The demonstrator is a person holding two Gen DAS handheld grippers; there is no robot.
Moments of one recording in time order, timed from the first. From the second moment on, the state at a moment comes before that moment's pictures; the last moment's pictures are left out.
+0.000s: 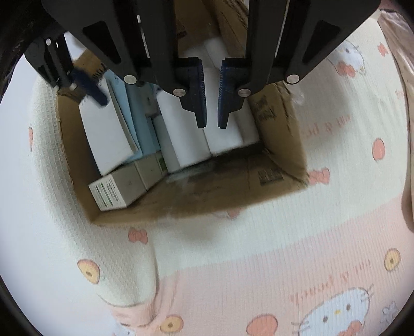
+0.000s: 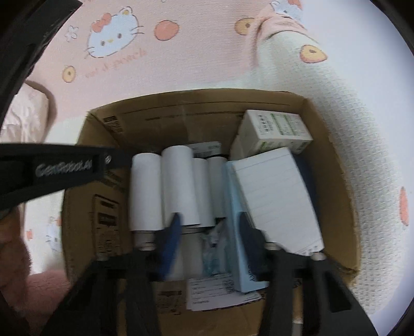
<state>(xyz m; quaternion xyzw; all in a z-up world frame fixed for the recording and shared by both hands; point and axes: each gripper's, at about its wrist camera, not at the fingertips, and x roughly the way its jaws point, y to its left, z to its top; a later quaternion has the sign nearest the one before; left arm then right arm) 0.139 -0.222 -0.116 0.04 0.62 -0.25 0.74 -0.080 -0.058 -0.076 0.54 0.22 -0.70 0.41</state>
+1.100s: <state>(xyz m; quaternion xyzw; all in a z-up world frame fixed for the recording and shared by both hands) 0.136 -0.241 -0.140 0.20 0.54 -0.45 0.68 -0.085 -0.099 -0.161 0.65 0.19 -0.56 0.48</state>
